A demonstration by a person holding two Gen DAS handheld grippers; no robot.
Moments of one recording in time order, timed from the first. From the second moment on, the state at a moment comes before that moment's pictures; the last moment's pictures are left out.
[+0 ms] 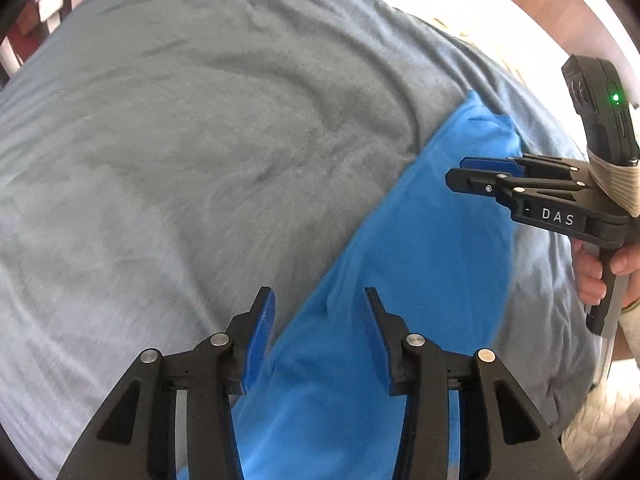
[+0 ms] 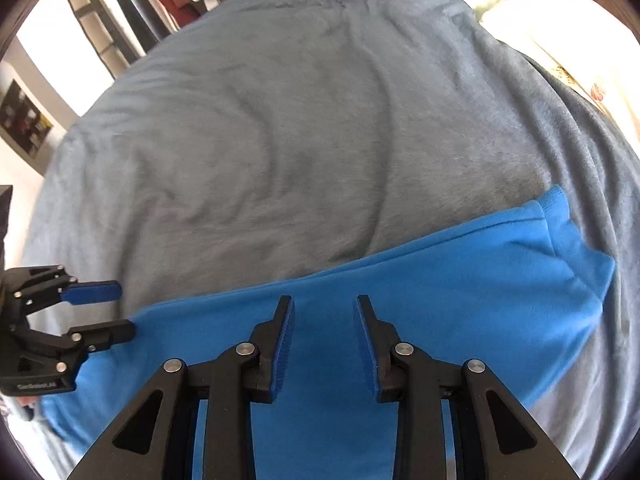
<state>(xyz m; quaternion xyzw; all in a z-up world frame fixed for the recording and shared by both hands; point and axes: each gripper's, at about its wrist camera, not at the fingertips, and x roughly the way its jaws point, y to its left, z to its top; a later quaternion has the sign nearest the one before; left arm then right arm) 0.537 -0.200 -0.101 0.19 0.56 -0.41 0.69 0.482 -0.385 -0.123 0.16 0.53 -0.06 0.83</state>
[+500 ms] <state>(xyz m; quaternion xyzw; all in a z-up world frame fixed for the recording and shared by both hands) 0.534 -0.112 -0.129 0.18 0.62 -0.38 0.66 0.461 -0.270 -0.106 0.12 0.56 0.02 0.82</state>
